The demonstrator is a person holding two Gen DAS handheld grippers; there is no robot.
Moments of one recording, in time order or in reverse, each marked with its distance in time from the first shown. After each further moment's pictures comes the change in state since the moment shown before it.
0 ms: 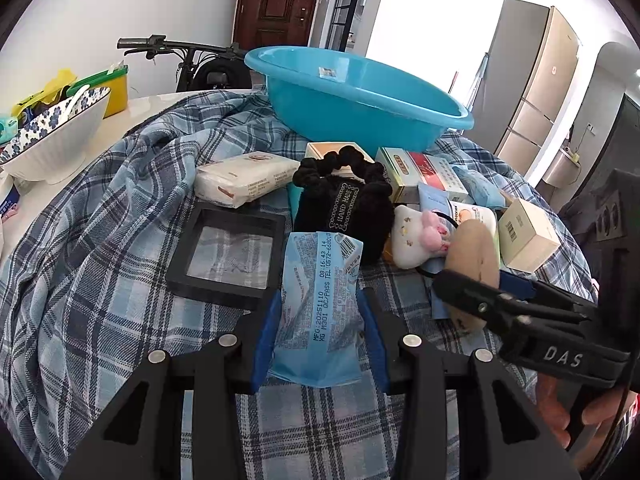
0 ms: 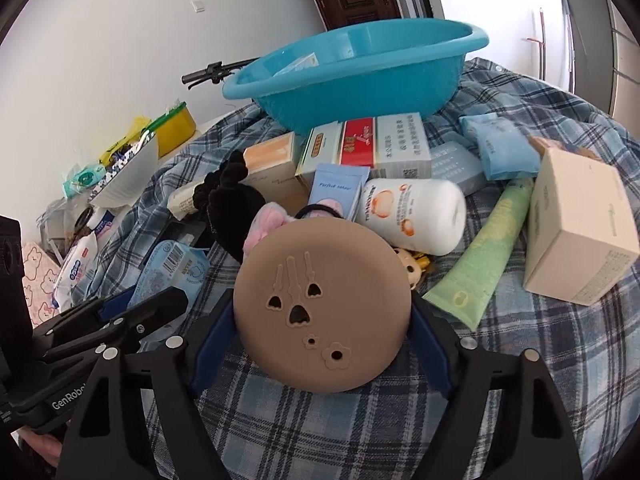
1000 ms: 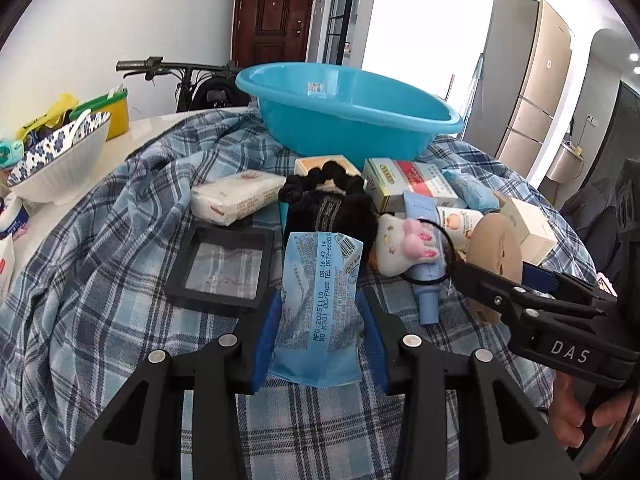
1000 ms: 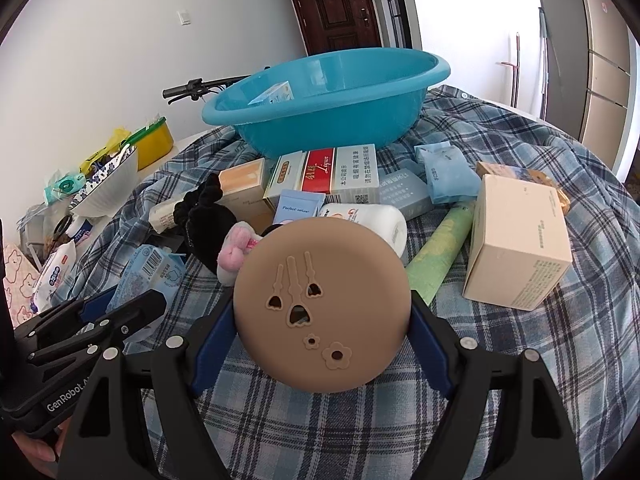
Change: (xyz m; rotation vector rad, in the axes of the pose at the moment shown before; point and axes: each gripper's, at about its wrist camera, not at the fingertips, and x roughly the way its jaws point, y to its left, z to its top) left arm -0.011 -0.016 0.001 0.050 -0.051 0.035; right arm -0.022 -0.001 0.002 -0.026 -0.060 -0.109
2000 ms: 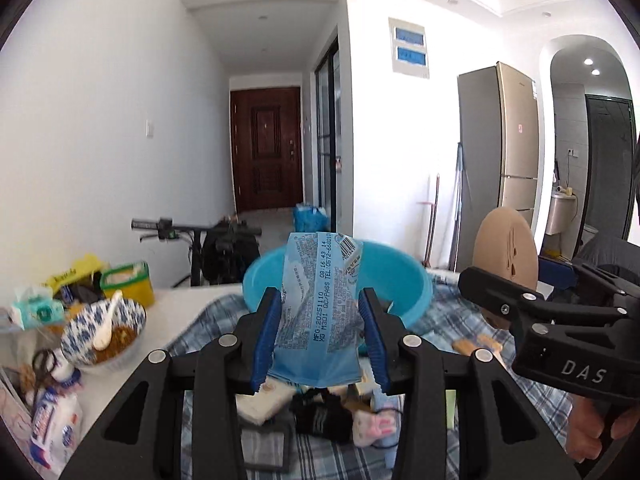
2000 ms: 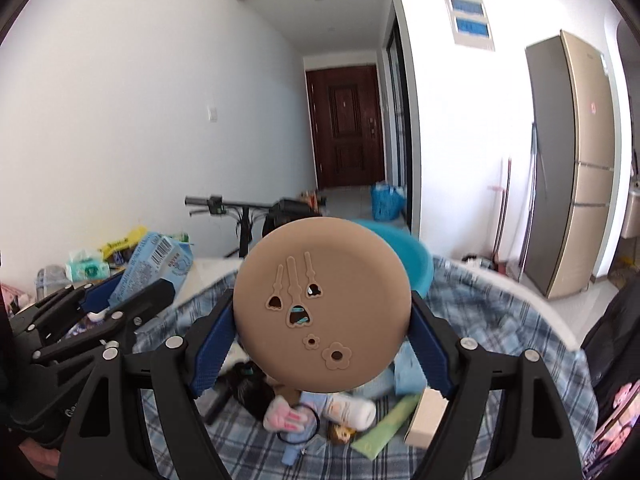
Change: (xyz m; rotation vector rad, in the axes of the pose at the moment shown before) left arm -0.132 -0.042 0.111 0.143 -0.466 0.048; right arm -0.140 0.047 0.101 -0.127 -0.440 -0.045
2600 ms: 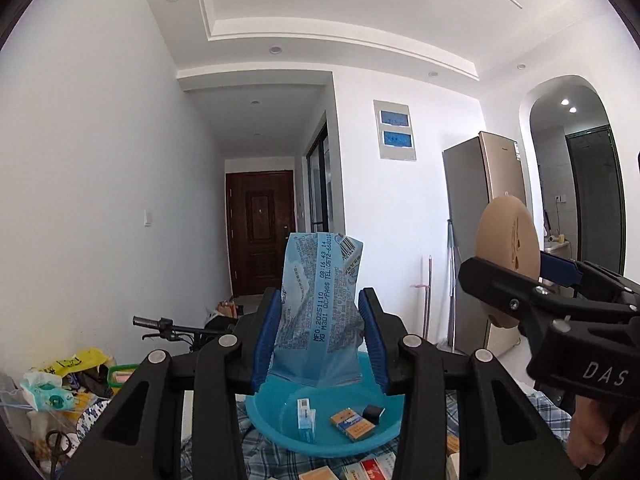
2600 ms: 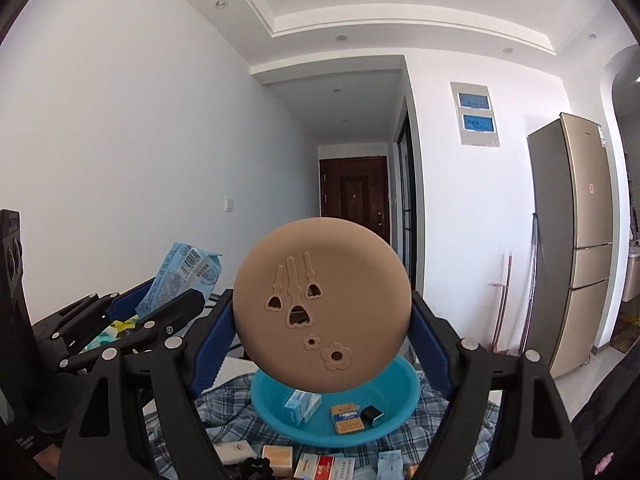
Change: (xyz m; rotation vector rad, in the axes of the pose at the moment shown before) left arm -0.048 -0.007 0.103 0.039 -0.307 -0.005; right arm -0.063 0.016 0.085 -0.059 -0.339 0.009
